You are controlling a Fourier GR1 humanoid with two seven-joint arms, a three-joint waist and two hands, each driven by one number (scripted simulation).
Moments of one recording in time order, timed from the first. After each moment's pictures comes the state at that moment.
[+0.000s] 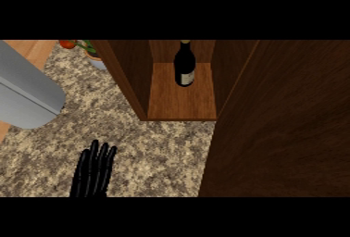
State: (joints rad) left arm 0.16 0.48 -0.78 -2.01 0.52 0.64 -0.57; right arm 0.02 -0.07 0.13 -2.46 -0.16 0.27 0.64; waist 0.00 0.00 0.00
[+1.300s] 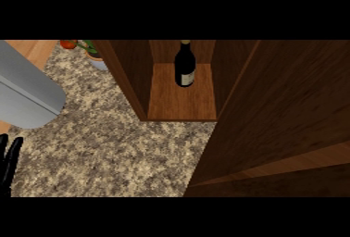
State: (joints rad) left arm 0.42 0.74 -0.25 -2.09 0.82 0.28 -0.59; right arm 0.08 -0.02 0.74 -2.46 -0.03 0.10 0.74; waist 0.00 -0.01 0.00
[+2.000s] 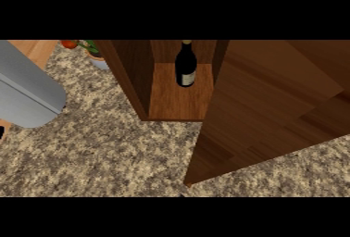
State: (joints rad) left arm 0.40 0.78 -0.10 -2.03 0.94 0.13 -0.52; right arm -0.13 -0.10 0.86 -2.40 0.13 -0.21 0.71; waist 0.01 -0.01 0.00
